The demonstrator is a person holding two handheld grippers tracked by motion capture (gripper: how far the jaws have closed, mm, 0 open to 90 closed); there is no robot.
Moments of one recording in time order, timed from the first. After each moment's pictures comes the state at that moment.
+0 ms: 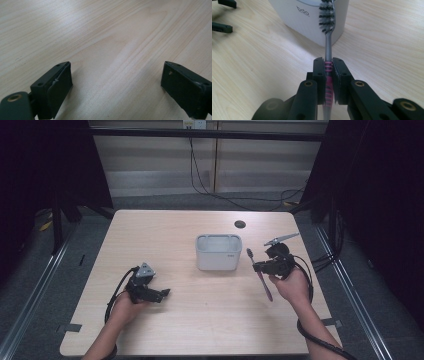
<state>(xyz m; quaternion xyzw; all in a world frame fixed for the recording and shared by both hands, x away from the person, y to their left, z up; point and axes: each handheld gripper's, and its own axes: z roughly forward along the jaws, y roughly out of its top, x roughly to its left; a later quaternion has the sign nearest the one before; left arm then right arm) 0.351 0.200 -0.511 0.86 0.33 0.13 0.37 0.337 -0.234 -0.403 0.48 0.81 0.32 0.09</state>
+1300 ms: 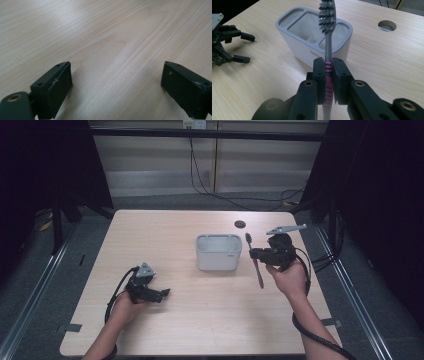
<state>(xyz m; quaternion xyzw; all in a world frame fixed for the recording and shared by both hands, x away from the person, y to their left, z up) 0.351 0.200 -0.511 0.86 0.33 0.13 0.37 0.337 -0.226 -0.369 0.46 0.78 0.40 0.14</state>
